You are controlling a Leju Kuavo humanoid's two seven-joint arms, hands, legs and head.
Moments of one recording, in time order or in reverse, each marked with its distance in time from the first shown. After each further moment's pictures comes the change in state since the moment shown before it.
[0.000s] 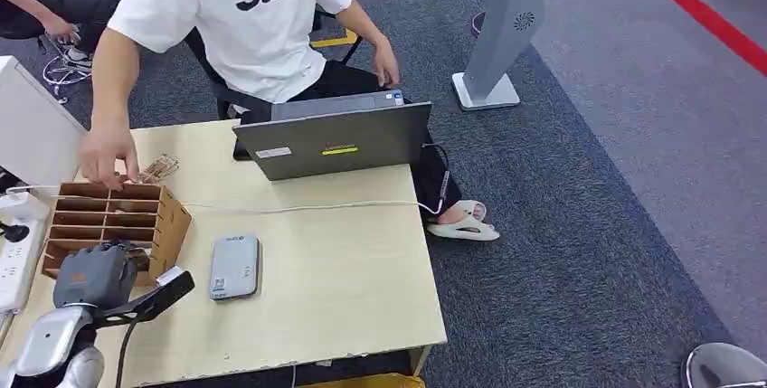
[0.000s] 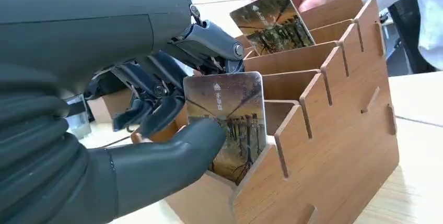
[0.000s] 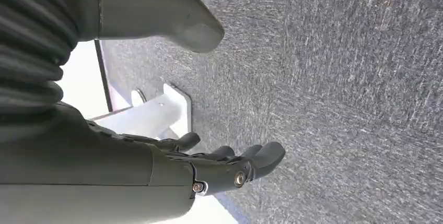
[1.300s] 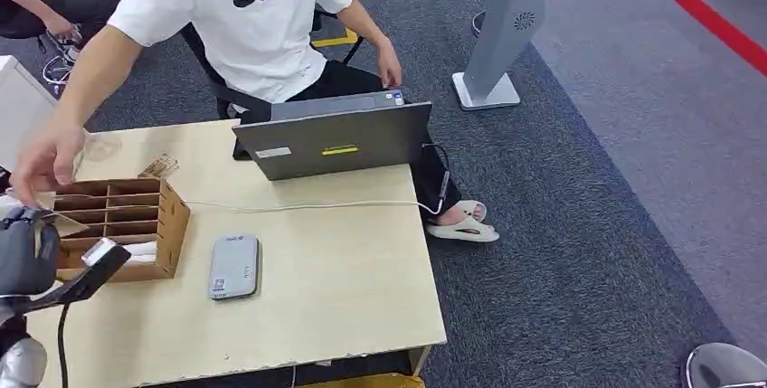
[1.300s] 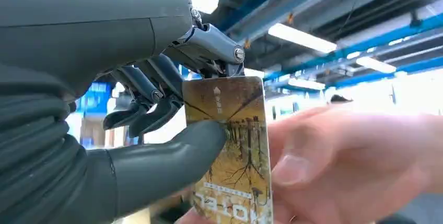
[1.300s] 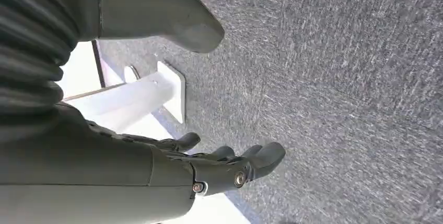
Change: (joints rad) left arm -0.139 0.107 0.280 -0.053 -0.110 0.177 0.003; right arm -0.003 0.000 -0.006 0.000 0.101 -0.011 -0.011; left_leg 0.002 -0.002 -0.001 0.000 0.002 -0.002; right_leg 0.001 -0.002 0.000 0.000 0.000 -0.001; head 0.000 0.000
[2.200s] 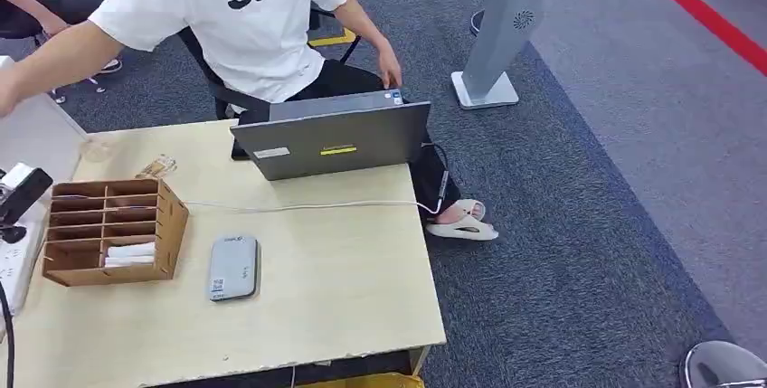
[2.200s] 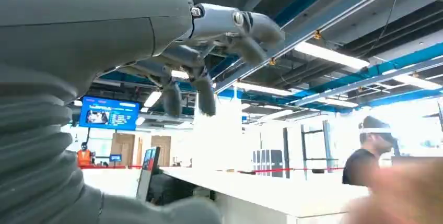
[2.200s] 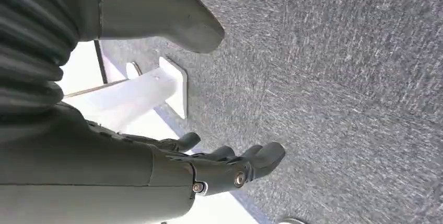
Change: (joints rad) left arm -0.206 0.003 -0.002 0.182 -0.062 0.031 0.033; right arm -0.002 0.000 -0.014 0.000 0.032 -0.007 0.010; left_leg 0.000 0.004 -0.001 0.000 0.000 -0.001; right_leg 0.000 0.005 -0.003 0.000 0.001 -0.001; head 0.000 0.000
